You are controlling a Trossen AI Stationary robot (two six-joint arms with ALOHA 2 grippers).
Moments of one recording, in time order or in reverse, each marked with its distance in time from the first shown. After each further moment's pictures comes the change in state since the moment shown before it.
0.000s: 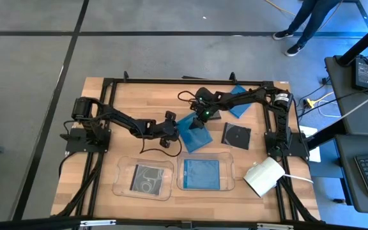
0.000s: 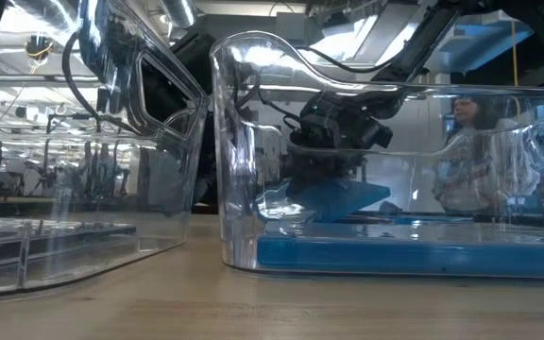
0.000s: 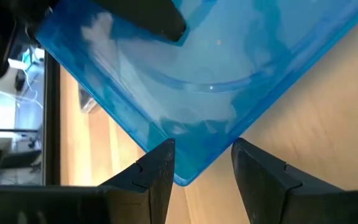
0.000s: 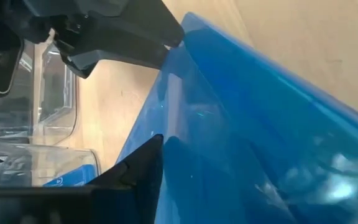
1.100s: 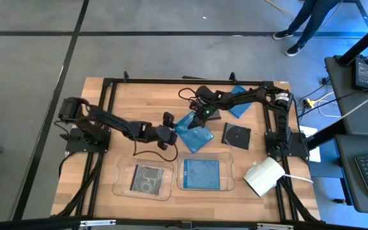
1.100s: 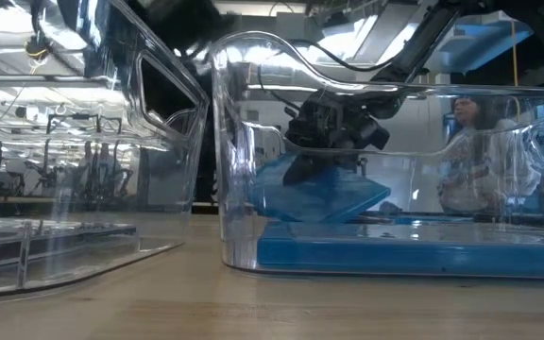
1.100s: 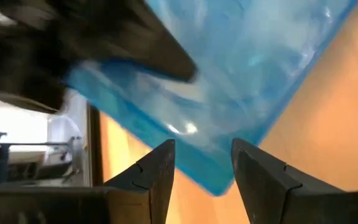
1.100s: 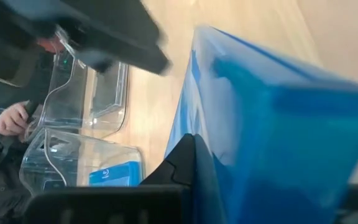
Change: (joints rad) left arm -0.103 -0.146 0.007 -0.123 -0.093 0.028; right arm -0.016 -0.001 0.002 0.059 -0.160 -0.005
